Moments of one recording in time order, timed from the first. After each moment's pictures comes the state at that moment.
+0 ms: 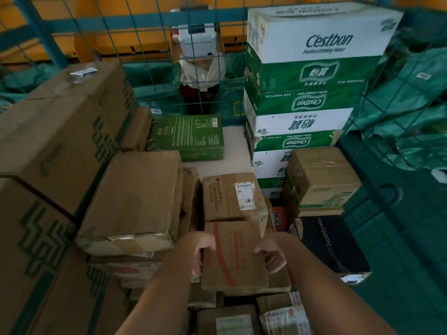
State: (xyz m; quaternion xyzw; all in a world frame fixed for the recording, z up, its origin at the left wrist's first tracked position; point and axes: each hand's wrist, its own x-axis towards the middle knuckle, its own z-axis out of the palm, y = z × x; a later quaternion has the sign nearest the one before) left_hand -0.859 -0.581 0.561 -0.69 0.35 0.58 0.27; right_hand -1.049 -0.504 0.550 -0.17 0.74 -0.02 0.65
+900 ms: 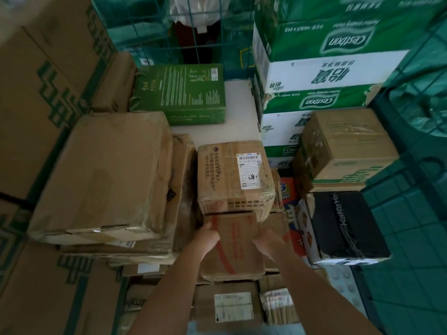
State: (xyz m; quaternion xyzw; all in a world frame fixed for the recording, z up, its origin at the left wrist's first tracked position) left_hand -0.874 -0.583 0.436 -0.68 0.45 0.58 0.05; right_hand -1.039 -0.523 0.396 -0.30 0.81 -0.01 0.51
